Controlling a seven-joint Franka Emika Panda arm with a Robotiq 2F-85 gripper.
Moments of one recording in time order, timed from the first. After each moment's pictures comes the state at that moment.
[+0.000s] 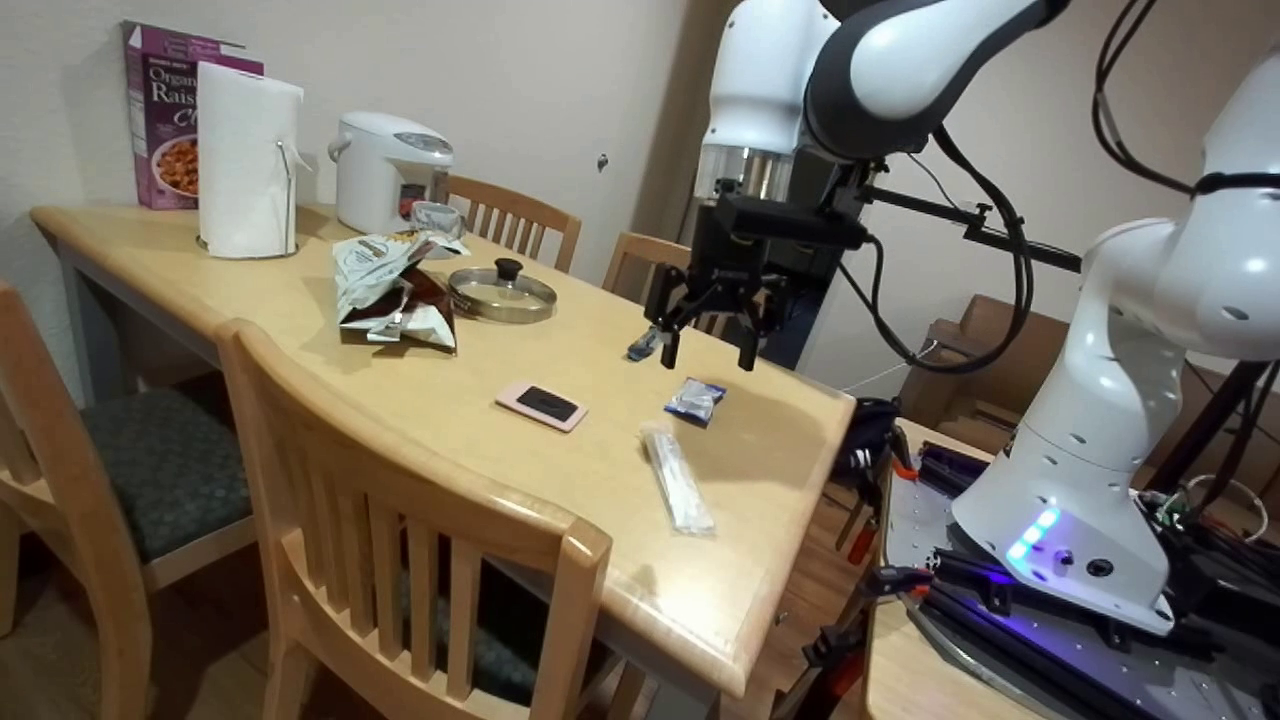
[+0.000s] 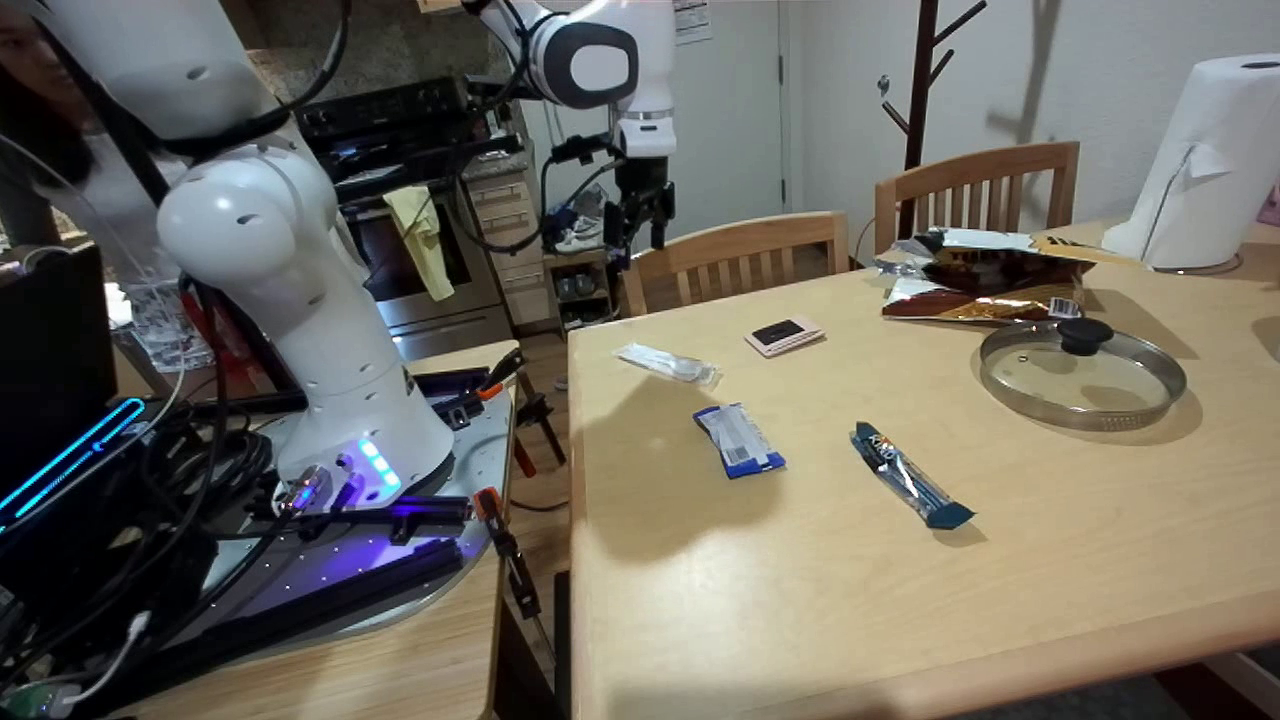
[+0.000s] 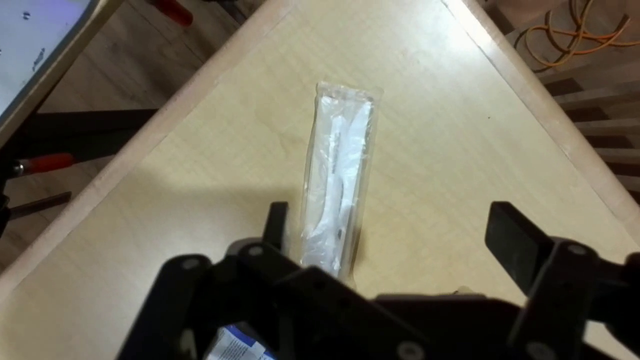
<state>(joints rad) 0.17 -0.04 0.24 -2.52 0.19 2.36 1.07</state>
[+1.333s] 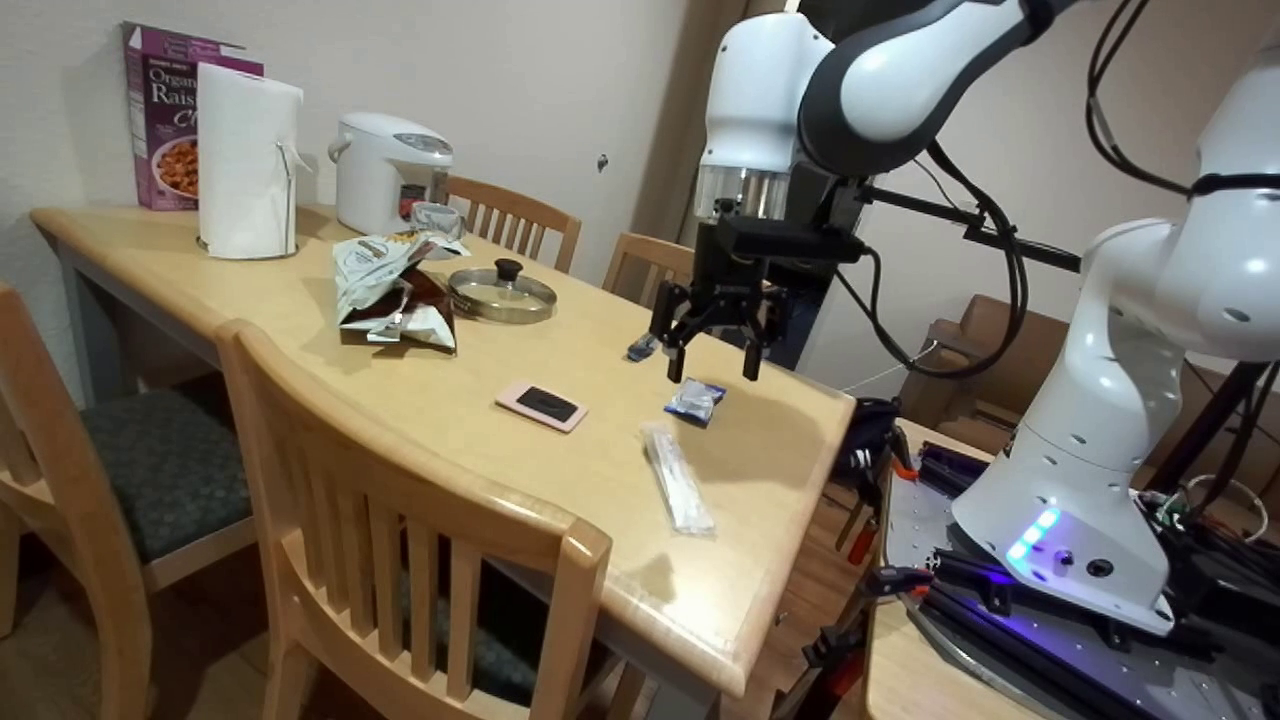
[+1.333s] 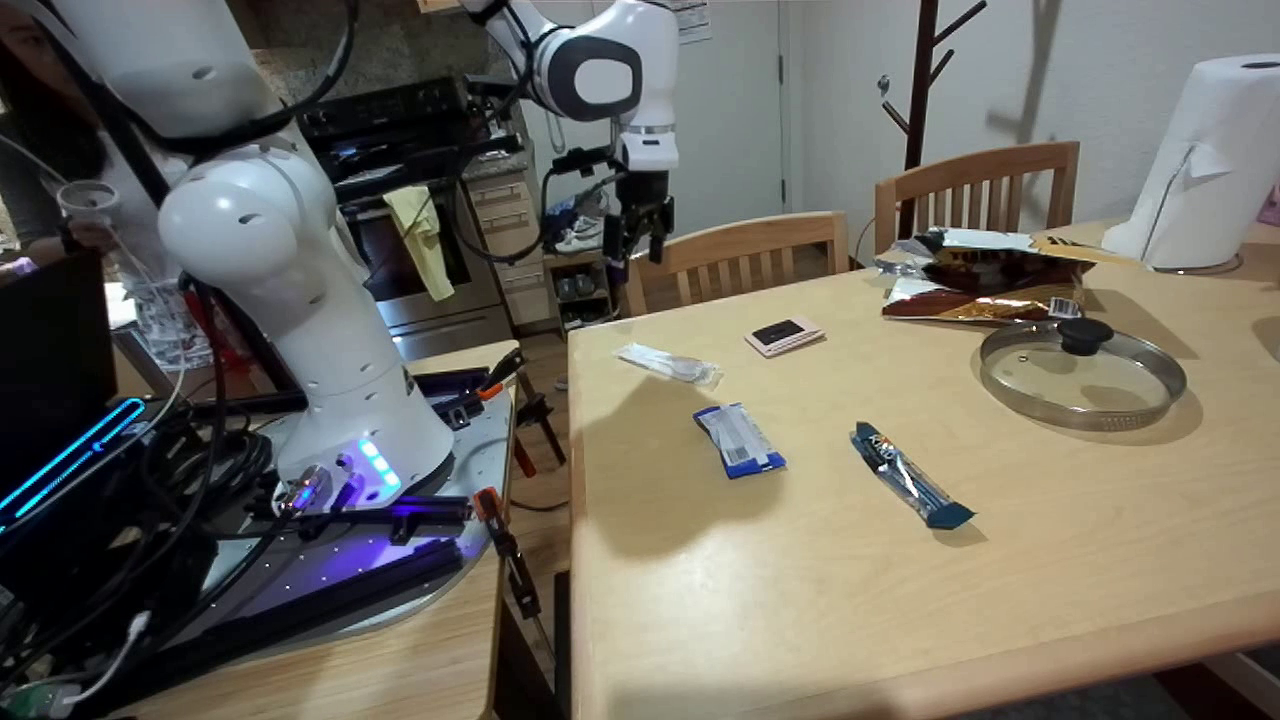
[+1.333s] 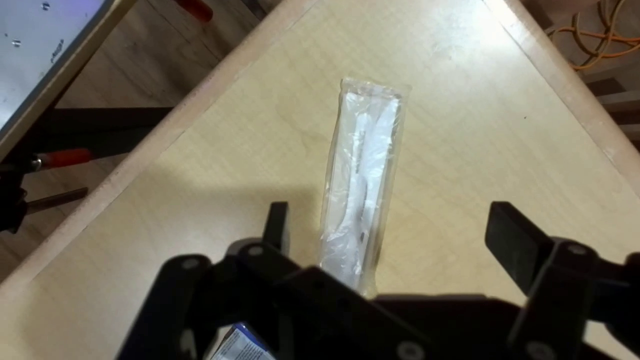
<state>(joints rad) 0.18 -0.01 0.22 -2.52 0.15 2.35 1.06</state>
